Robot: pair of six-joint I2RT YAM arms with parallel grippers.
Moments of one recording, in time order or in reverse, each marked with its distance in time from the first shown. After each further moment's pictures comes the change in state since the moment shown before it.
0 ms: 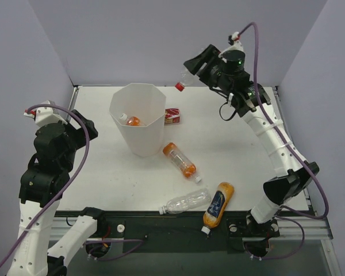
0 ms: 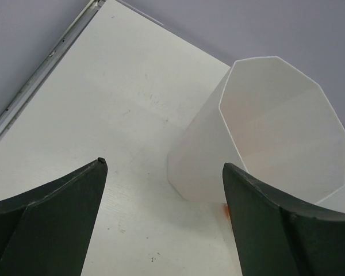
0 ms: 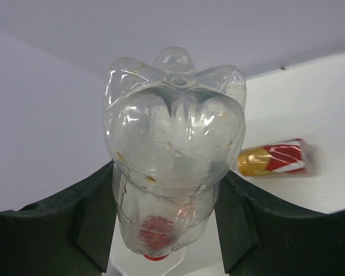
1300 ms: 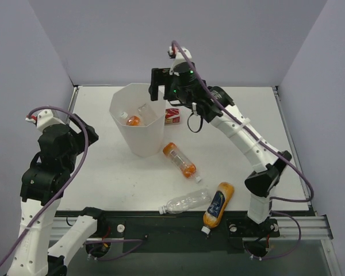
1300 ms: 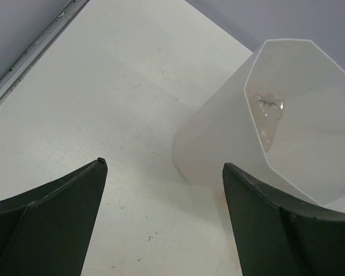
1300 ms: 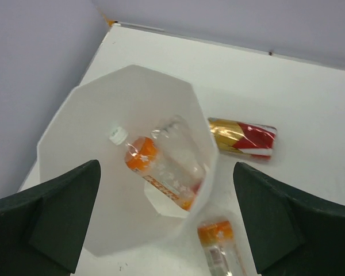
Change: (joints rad) left arm 0.002 -0.002 -0.010 -0.113 -0.029 -0.124; right arm 0.397 0.249 0.354 -0.200 0.188 -0.516
